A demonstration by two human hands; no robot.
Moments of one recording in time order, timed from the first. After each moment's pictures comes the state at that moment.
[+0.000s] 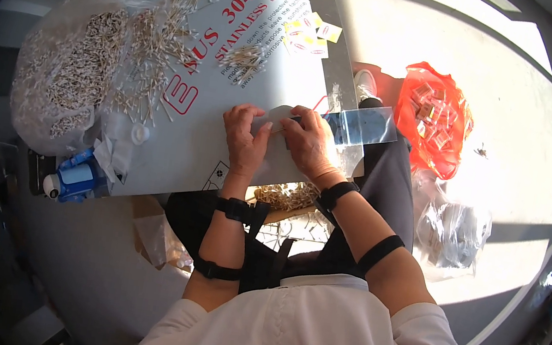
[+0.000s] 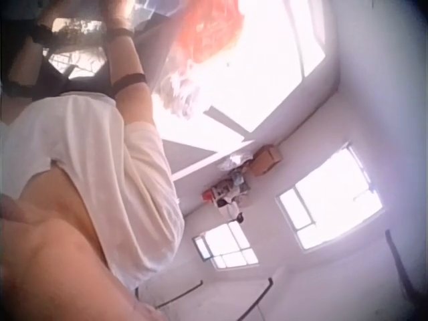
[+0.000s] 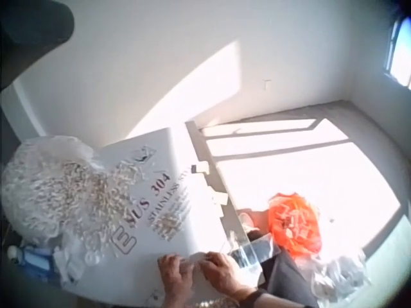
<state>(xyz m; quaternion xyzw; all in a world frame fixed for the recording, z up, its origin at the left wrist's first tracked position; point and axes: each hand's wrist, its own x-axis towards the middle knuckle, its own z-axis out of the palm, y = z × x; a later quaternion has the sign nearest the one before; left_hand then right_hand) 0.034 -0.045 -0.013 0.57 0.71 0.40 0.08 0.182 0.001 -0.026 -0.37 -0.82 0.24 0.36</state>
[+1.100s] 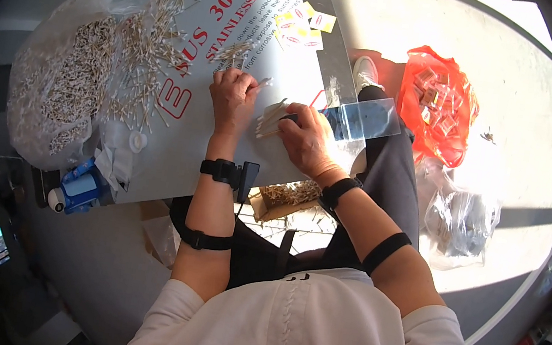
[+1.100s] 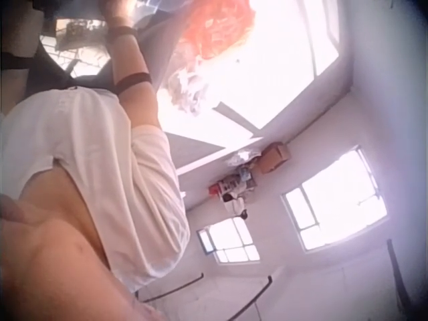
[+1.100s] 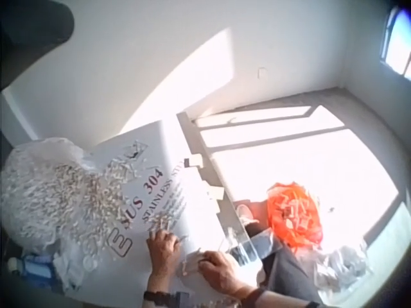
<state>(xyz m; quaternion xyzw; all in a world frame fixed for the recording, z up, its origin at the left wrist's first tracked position) -0.005 0.018 -0.004 0.66 0.72 0.24 0.01 0.184 0.004 -0.022 -0.36 -0.82 0.29 0.35</state>
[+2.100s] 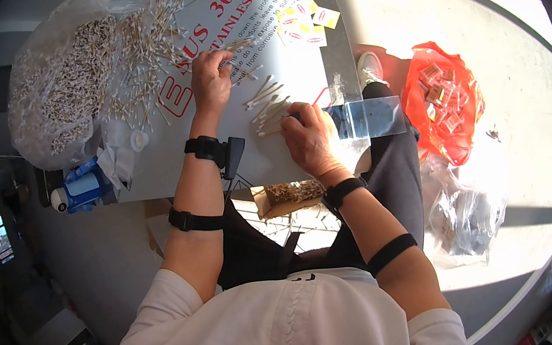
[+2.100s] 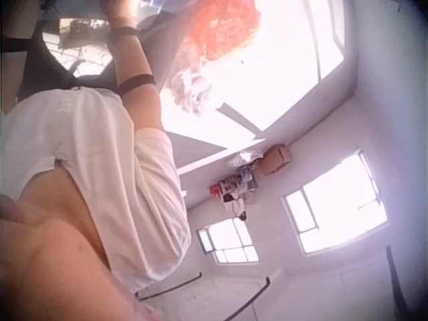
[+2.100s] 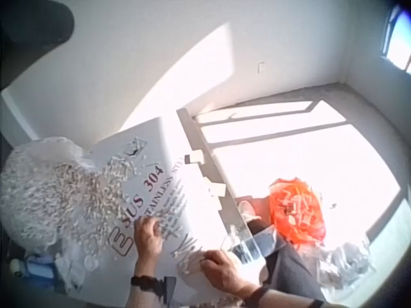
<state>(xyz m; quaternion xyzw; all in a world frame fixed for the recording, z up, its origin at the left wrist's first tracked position) -0.051 0.040 -0.001 0.59 0.76 0.27 0.01 0.181 0.004 -0.020 -0.35 -0.82 0.28 0.35</state>
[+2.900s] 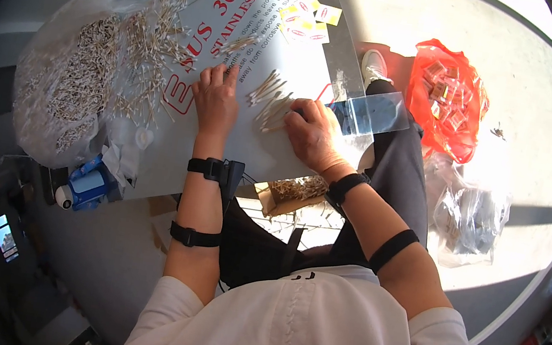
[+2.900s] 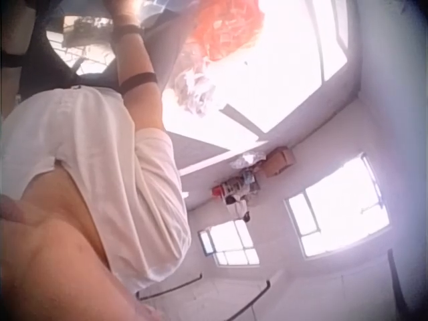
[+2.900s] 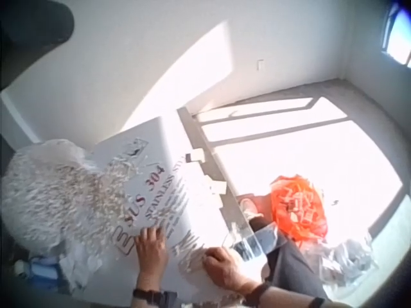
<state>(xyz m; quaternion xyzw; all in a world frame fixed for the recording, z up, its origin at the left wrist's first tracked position) -0.036 0.001 0.007 0.68 0.73 0.04 -0.10 0.182 0.005 -0.022 -0.35 -0.83 0.26 0.35</state>
